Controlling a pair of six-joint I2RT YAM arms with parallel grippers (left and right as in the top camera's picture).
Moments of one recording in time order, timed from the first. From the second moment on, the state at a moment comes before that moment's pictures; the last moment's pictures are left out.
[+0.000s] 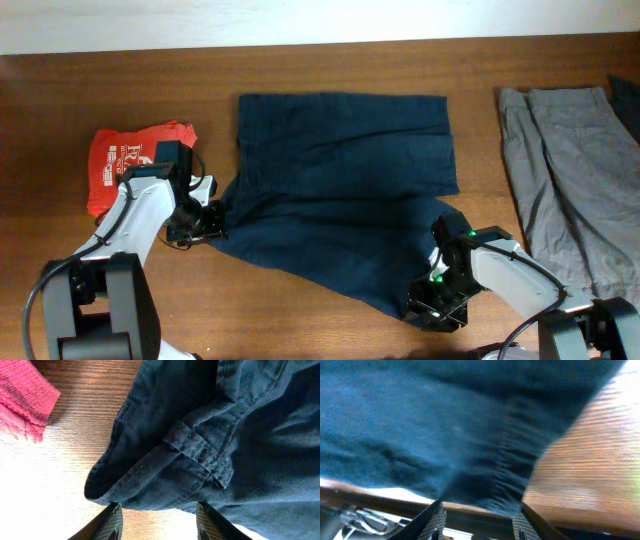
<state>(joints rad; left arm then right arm) 0.03 1.72 1.06 -0.95 0.16 -0.05 0.19 1.44 0.55 -0.97 -0.48 0.49</state>
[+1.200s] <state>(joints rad) 0.06 1.72 1.04 -0.85 0.02 -0.11 0.19 1.43 0.56 -0.97 -0.42 0.44</state>
